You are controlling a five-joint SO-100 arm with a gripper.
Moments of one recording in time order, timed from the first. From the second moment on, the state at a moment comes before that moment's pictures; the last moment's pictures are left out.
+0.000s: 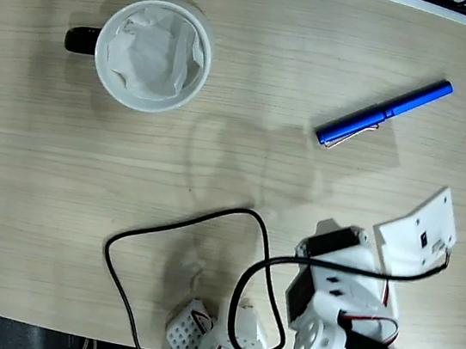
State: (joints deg) arm 17.0 89.6 88.0 92.4 -49.1
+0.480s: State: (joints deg) arm 19.2 70.9 72.6 92.2 -68.9
